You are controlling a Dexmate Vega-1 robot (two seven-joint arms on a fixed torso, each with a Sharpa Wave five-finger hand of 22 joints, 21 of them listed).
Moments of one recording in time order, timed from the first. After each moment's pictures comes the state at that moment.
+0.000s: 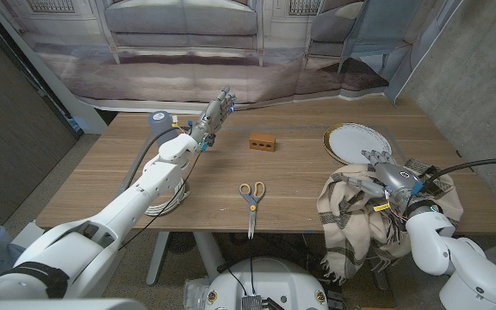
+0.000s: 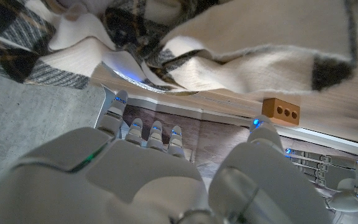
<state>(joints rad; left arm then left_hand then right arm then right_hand) 0.64 0.45 0.48 -1.22 -0.58 -0.22 -0.17 0.23 -0.04 0.22 0.11 0.33 0.00 0.05 0.20 0.18 -0.01 0.01 0.20 0.18 -0.07 0.03 0.19 0.18 -0.12 0.01 0.20 0.18 -1.74 -0.91 -0.09 -2.41 -0.66 -0.74 -0.16 0.30 -0.14 0.17 -0.14 0.42 0.02 -0.05 0.18 0.19 -0.02 0.05 0.19 0.20 -0.07 0.13 0.18 0.18 0.14 0.22 0.21 0.18</state>
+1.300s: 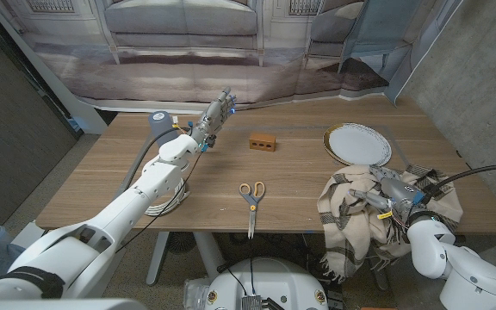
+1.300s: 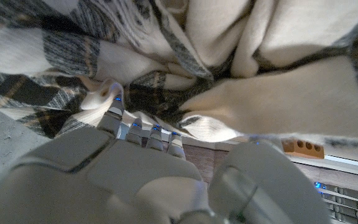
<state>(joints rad) 0.66 0.47 0.48 -1.28 -0.58 -0.19 -0.14 0.24 -0.03 0.21 0.11 0.33 0.00 0.05 0.20 0.18 -0.01 0.01 0.20 0.18 -0.07 0.03 0.19 0.18 -0.12 0.03 0.20 0.18 -1.69 -1.03 -0.17 -2.37 -0.40 -0.86 -0.27 0.33 -0.12 0.17 -0.14 0.43 0.02 -0.05 0.19 0.19 -0.02 0.06 0.19 0.20 -0.07 0.13 0.18 0.18 0.17 0.21 0.21 0.18</state>
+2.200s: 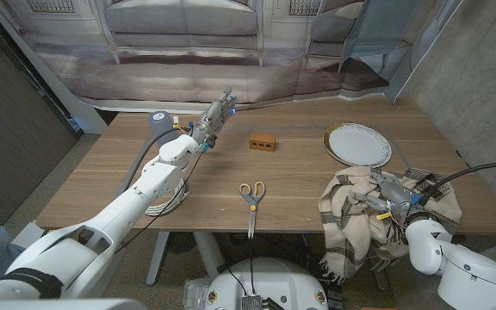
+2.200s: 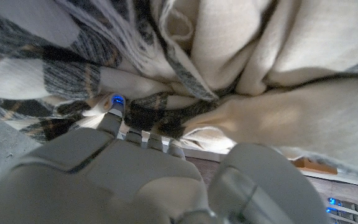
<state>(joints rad) 0.67 0.48 0.49 -1.29 -0.58 -0.18 -0.14 0.24 -0.03 0.21 0.11 0.33 0.00 0.05 0.20 0.18 -0.01 0.02 0.20 0.18 -0.07 0.03 0.19 0.18 -0.12 0.03 0.20 0.18 -1.61 -1.10 -0.25 -2.34 -0.24 -0.91 -0.34 0.37 -0.11 0.17 -0.14 0.43 0.01 -0.06 0.19 0.19 -0.01 0.06 0.21 0.20 0.00 0.13 0.20 0.18 0.21 0.21 0.22 0.18</state>
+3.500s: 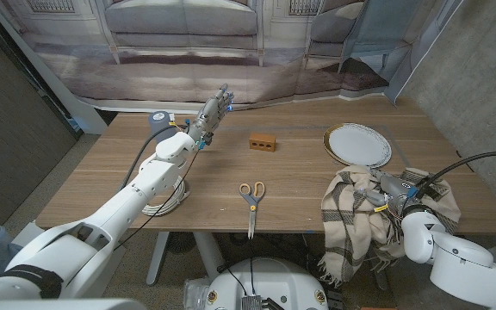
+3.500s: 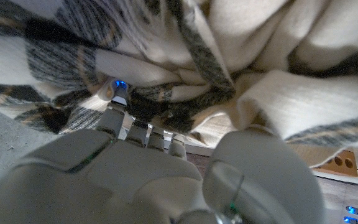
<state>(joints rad) 0.65 0.48 0.47 -1.26 -0.58 -0.20 -0.15 0.24 -0.03 0.20 0.11 0.33 0.01 0.05 0.20 0.18 0.00 0.01 0.20 0.18 -0.07 0.03 0.19 0.18 -0.12 0.04 0.20 0.18 -1.46 -1.17 -0.40 -2.30 -0.10 -0.97 -0.41 0.59 -0.09 0.20 -0.15 0.42 0.15 -0.11 0.24 0.20 0.12 0.03 0.26 0.20 0.28 -0.01 0.23 0.19 0.52 0.19 0.32 0.18</state>
